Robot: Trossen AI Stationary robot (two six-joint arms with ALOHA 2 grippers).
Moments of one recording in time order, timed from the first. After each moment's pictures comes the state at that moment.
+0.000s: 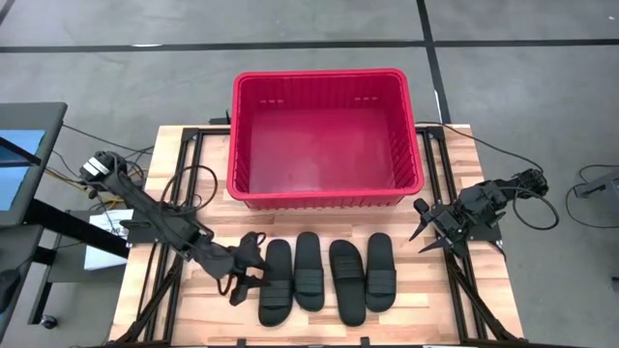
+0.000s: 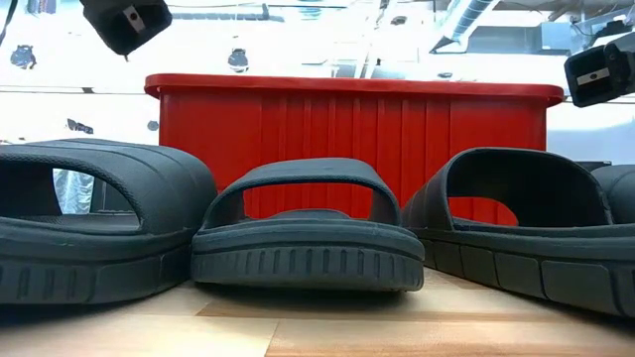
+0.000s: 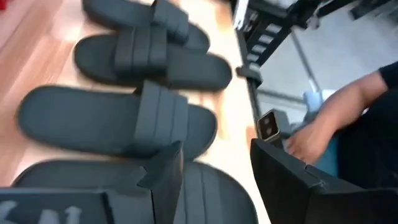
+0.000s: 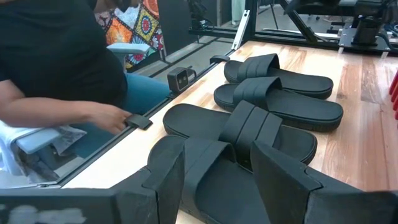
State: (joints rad) left arm -0.61 1.28 0.84 -0.14 -0.25 -0.63; right arm 0.39 0.01 0.26 -0.55 -0.23 -0.03
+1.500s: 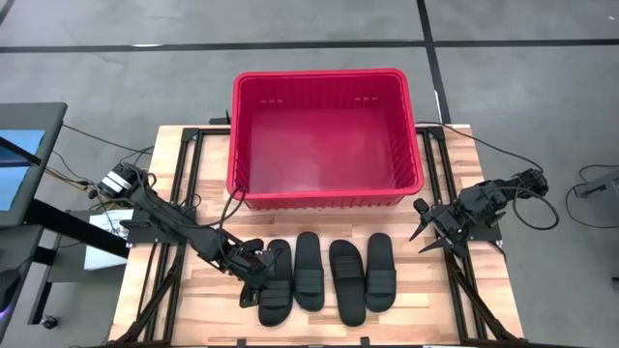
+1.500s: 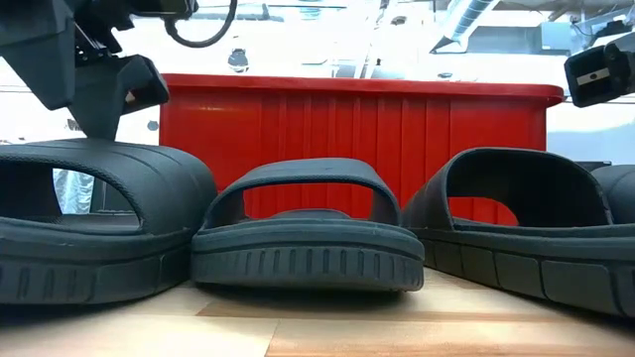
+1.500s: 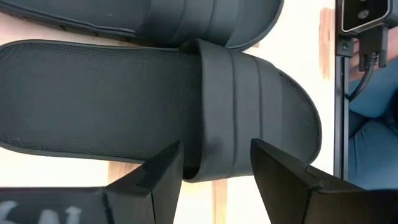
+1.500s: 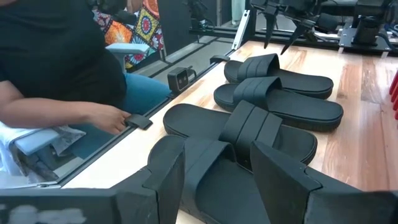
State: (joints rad) left arm -0.53 1.56 0.98 -0.46 -0.01 -0.65; right arm 0.39 0.01 0.26 -0.55 -0.23 -0.03
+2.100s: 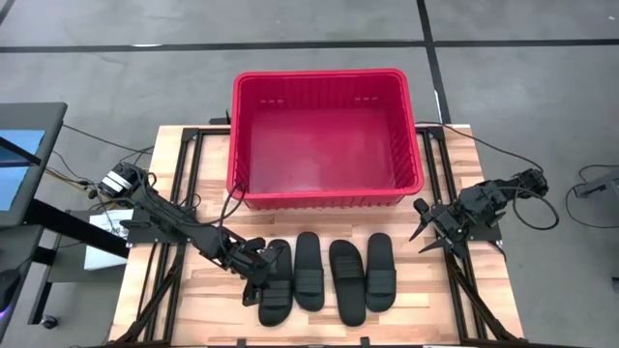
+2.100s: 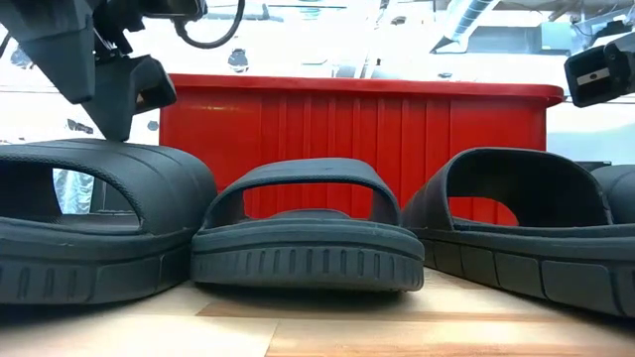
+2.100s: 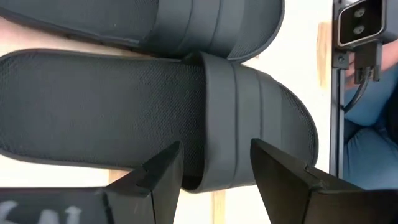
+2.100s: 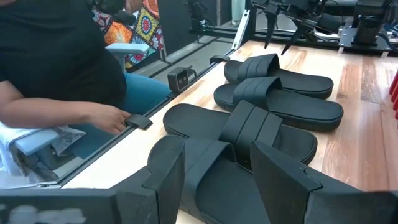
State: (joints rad) left arm -0.51 1.56 0.98 -0.43 0.00 -0.65; right arm 0.39 0.01 0.26 -0.55 -0.23 -0.03
